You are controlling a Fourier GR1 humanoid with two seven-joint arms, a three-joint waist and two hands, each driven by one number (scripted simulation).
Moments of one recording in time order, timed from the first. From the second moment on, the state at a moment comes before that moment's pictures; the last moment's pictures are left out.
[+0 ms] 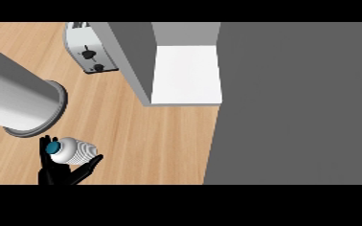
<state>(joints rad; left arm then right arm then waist) 0.00 0.05 0.38 -0.84 0.36 0.03 -0.75 0.02 -0.16 0.34 -2.51 -0.01 -0.13 0.54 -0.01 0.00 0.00</state>
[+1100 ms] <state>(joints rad) -0.19 0.08 0.36 -0.63 0.36 -0.02 -0.89 0.14 -0.19 0.27 -2.50 -0.02 -0.09 0.43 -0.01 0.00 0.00</state>
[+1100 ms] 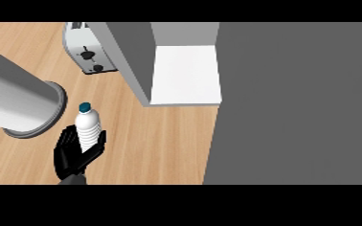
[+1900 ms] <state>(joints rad) -0.41 0.01 0.07 -0.60 0.23 -0.18 -0.82 0.20 -0.21 0.07 -2.49 -0.07 0.01 0.34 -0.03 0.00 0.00</state>
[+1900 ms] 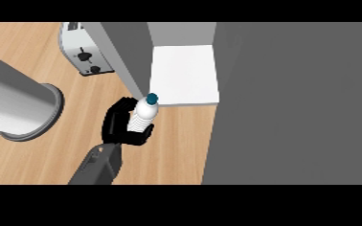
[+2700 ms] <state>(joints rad) -0.41 0.05 -0.24 -0.74 0.55 0.06 -0.67 0.21 -0.23 -0.25 -2.37 -0.31 0.17 0.25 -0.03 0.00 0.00</state>
